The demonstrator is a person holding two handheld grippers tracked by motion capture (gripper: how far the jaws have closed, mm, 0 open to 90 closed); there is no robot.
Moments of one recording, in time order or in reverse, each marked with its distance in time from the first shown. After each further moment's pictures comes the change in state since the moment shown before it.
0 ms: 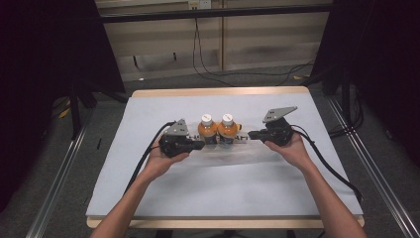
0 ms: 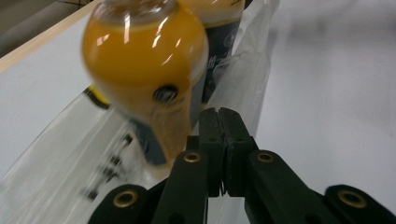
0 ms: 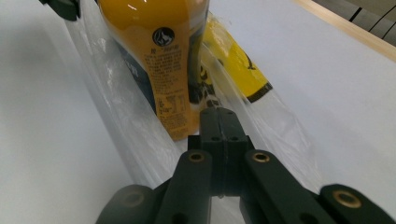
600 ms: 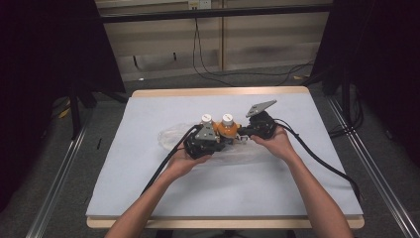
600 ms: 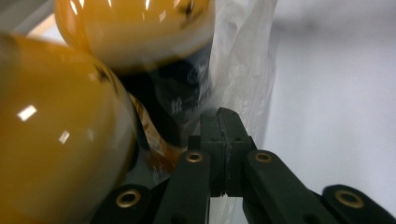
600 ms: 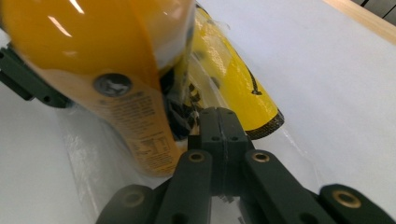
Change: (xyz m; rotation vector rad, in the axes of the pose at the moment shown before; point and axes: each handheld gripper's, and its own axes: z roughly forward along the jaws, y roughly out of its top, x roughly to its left) left arm -0.019 0.016 0.053 0.083 0.038 0.077; right arm -0.009 0.020 0.044 0.070 0.006 0.004
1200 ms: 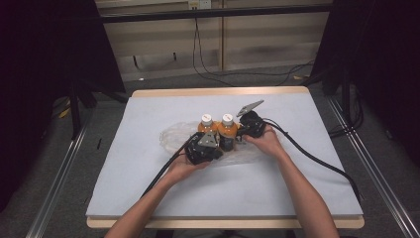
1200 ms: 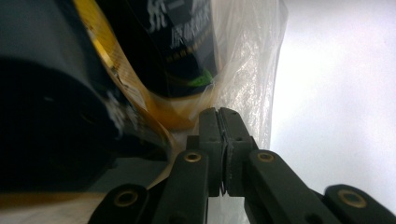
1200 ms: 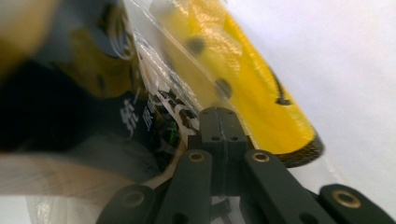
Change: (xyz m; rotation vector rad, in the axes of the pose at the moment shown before) left arm 0.000 -0.024 0.020 0.098 -0.023 0.011; right arm -0.012 -0.001 0.048 0.060 0.051 0.052
